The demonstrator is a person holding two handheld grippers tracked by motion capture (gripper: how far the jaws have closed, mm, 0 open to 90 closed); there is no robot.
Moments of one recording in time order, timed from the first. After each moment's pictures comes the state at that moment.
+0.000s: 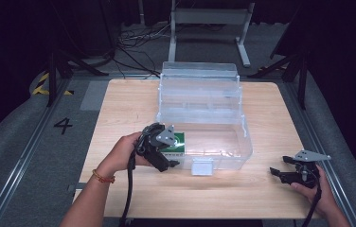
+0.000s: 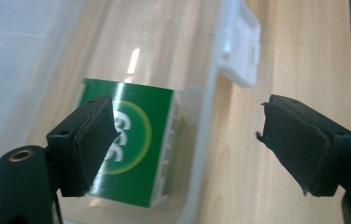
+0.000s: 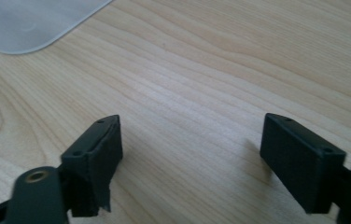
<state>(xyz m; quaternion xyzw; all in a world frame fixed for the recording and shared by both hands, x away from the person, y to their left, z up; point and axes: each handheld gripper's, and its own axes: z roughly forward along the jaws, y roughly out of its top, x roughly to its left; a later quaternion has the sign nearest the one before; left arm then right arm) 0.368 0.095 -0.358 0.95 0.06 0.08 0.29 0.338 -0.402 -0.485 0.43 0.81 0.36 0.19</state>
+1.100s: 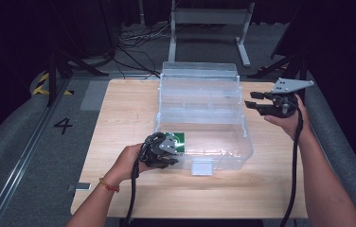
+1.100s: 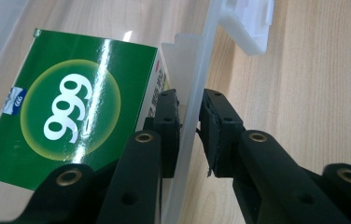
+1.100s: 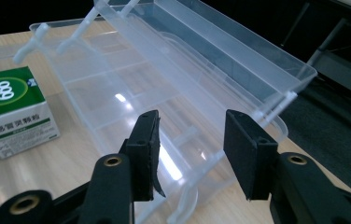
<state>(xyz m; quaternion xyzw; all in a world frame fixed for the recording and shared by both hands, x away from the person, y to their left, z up) 0.373 0.098 -0.397 0.95 0.09 0.06 0.29 0.464 -0.294 -0.312 0.24 0.83 0.45 0.23</state>
